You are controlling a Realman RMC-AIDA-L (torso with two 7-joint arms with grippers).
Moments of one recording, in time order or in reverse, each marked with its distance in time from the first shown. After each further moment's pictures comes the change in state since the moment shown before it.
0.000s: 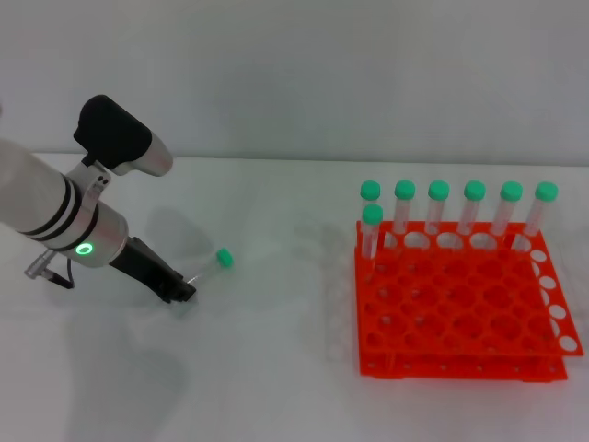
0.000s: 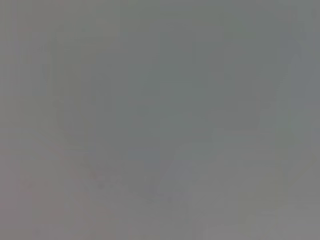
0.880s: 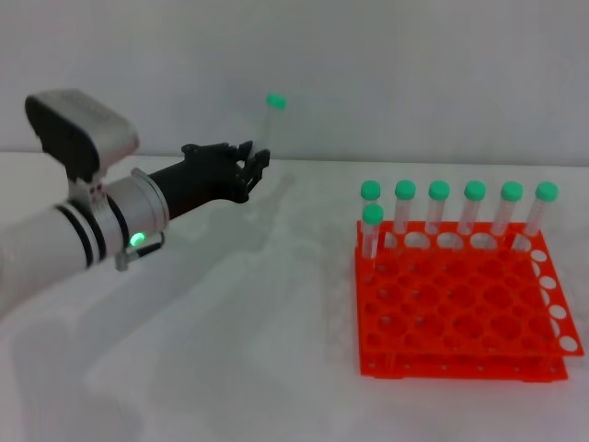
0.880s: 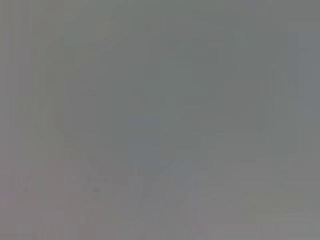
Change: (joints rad) left arm 0.261 -0.050 -0.003 0.205 -1.209 -0.023 0.829; right arm -0.010 -0.004 0.000 -0.009 0.001 0.000 0.015
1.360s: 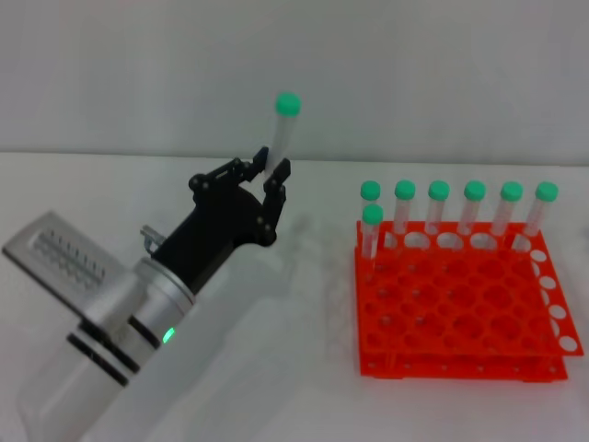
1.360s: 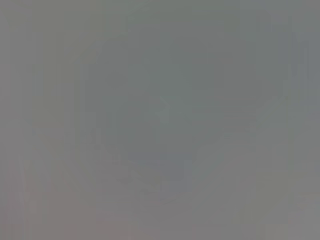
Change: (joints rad) left arm 0.271 -0.004 -0.001 0.466 -0.368 0.245 0.766; right arm -0.032 -0.019 -0.096 -0.006 -0.114 -0.220 0.343
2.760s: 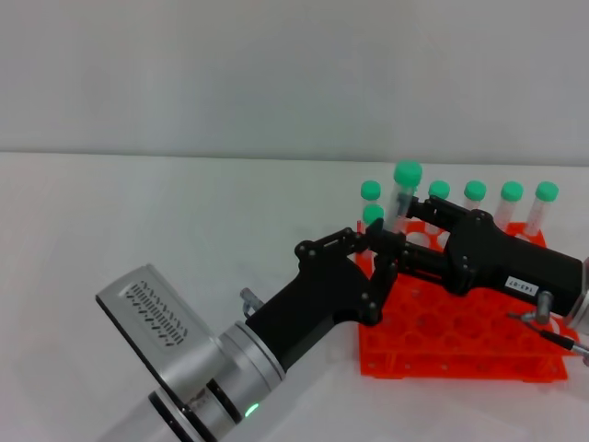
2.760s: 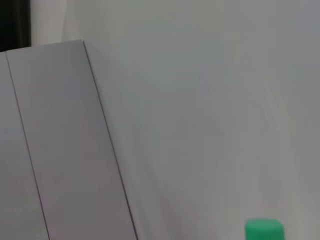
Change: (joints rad) left arm 0.079 -0.015 0.001 0.276 0.195 -0.087 0.009; right arm 0.186 -0.044 0.000 -0.096 -0.880 -0.288 0.451
